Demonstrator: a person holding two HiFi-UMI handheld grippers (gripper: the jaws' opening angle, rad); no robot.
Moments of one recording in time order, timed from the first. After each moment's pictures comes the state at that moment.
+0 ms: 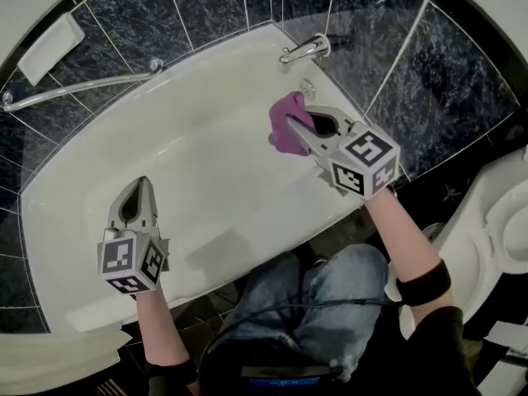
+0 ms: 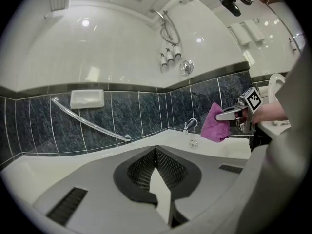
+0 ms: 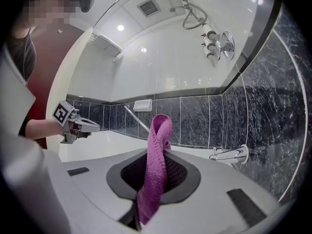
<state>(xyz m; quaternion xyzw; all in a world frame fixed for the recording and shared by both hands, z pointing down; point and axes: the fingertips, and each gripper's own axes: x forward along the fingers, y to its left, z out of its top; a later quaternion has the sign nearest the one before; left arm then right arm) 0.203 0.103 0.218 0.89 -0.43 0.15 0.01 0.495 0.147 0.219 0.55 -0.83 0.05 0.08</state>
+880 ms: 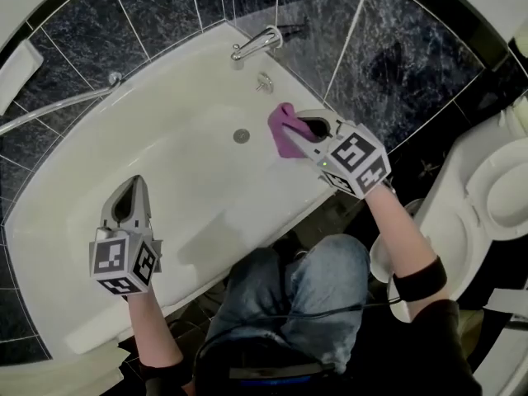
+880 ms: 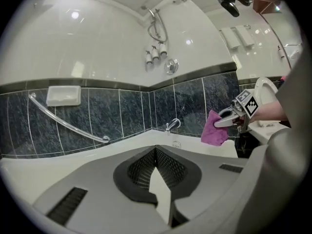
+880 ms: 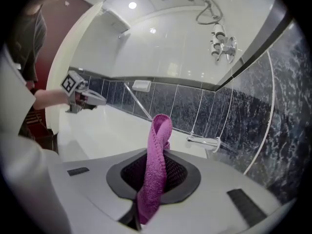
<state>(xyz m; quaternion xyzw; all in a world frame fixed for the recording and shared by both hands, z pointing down) 0.272 0.122 0.226 0.93 -0.34 0.16 0.01 0.551 0.206 0.255 0.57 -0.79 0.03 0.23</state>
